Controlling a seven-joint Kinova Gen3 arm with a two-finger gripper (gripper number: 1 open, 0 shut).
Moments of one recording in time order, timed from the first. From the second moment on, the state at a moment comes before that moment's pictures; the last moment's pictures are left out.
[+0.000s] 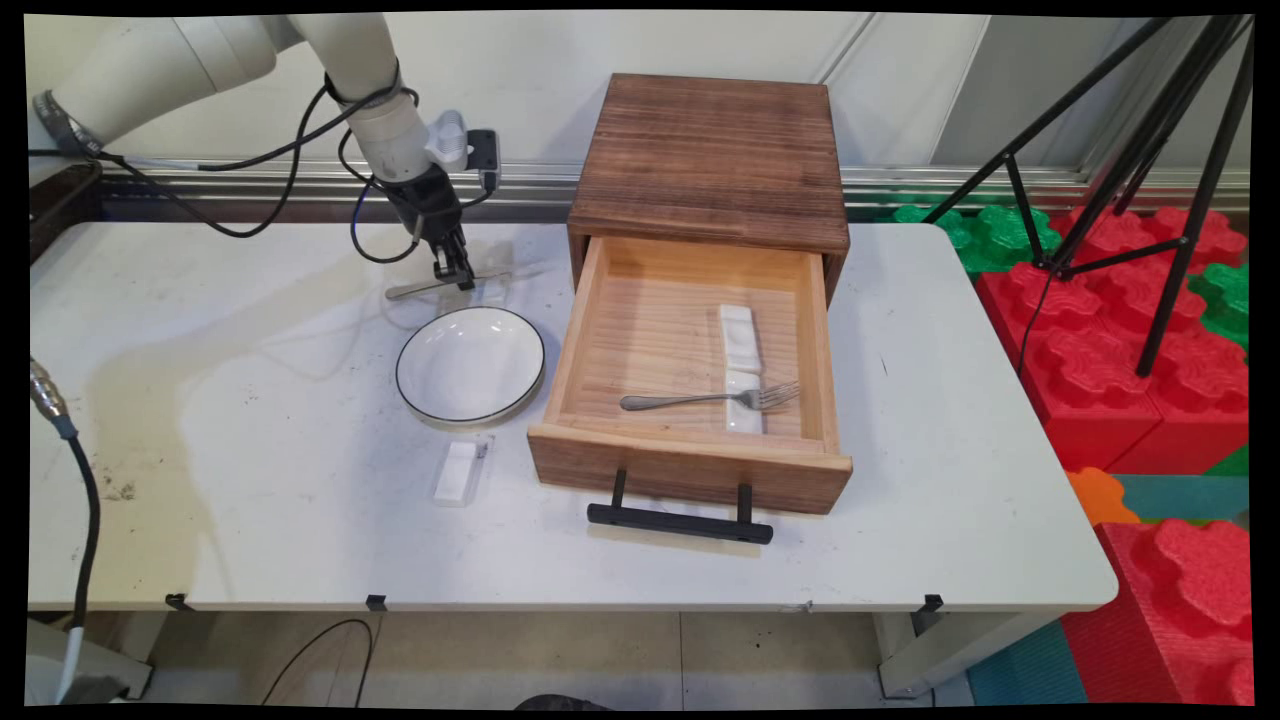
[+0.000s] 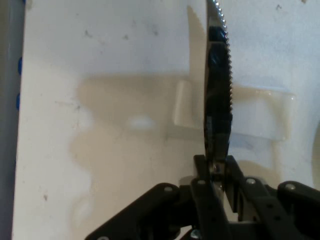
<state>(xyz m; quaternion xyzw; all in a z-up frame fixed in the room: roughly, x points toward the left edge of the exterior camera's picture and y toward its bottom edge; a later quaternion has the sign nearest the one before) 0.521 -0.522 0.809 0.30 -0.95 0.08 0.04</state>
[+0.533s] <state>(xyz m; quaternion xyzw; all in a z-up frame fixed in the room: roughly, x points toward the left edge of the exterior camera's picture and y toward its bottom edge) 0.522 -0.499 0.837 0.33 -0.94 0.12 0.03</state>
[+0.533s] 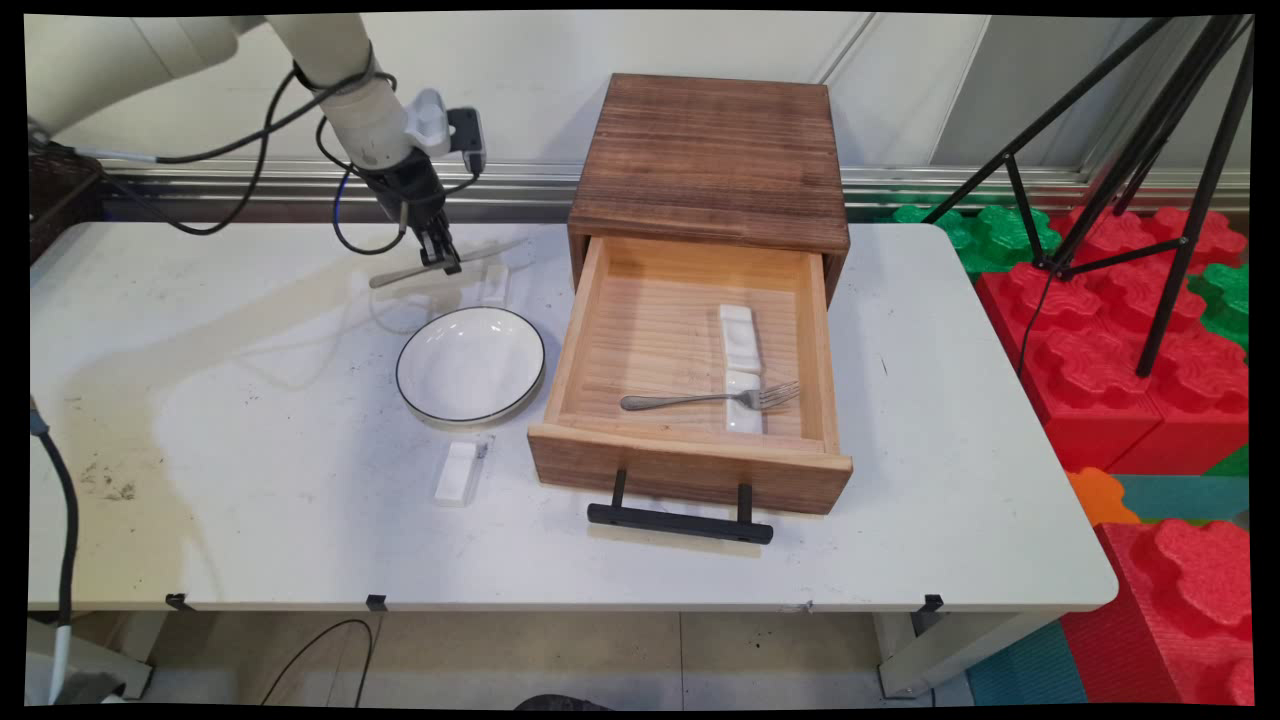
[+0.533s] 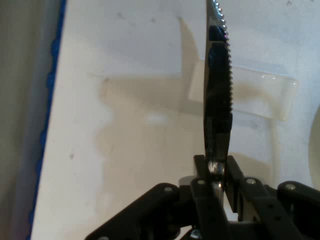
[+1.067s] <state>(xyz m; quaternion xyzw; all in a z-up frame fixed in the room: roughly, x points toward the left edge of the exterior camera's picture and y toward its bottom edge) 0.510 -0.464 0.892 0.38 -0.91 0.18 0.04</state>
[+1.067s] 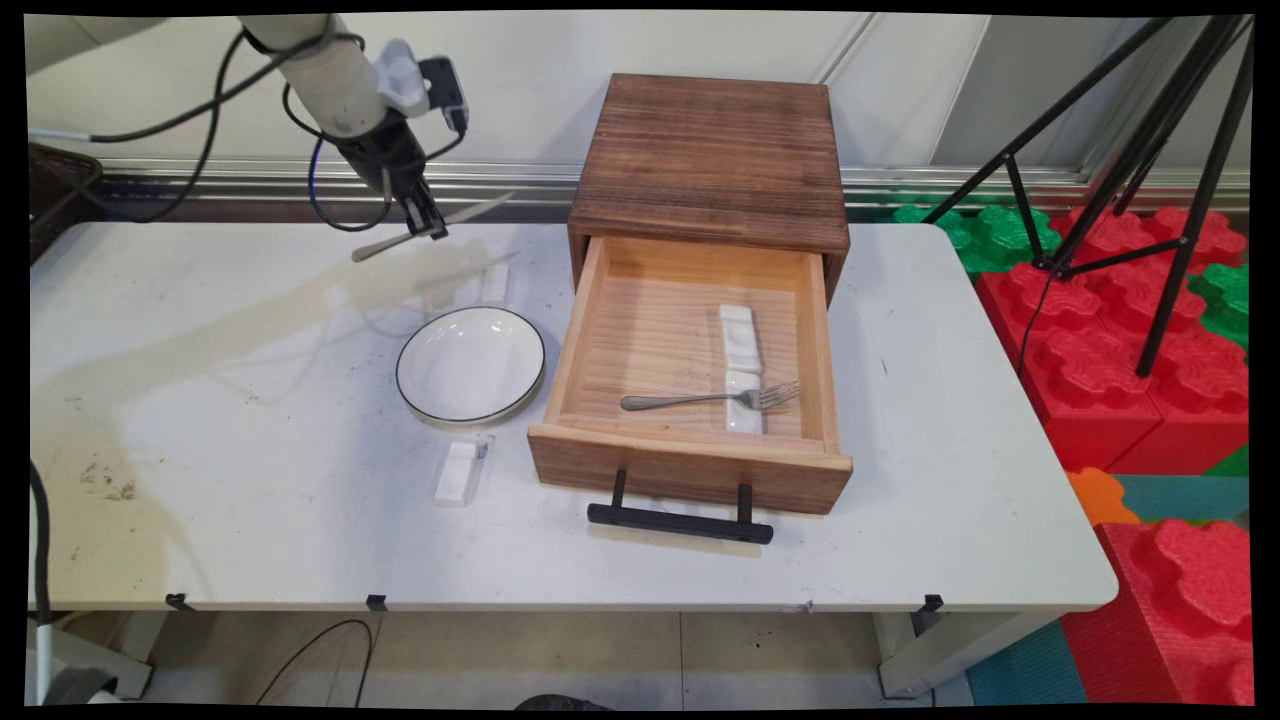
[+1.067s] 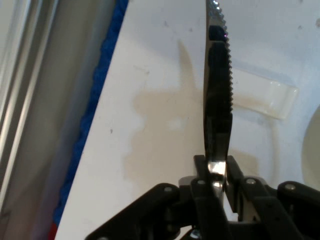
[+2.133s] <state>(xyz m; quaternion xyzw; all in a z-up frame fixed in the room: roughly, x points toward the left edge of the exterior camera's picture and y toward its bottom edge) 0.440 -0.408 0.975 0.40 -0.88 0.24 0.09</state>
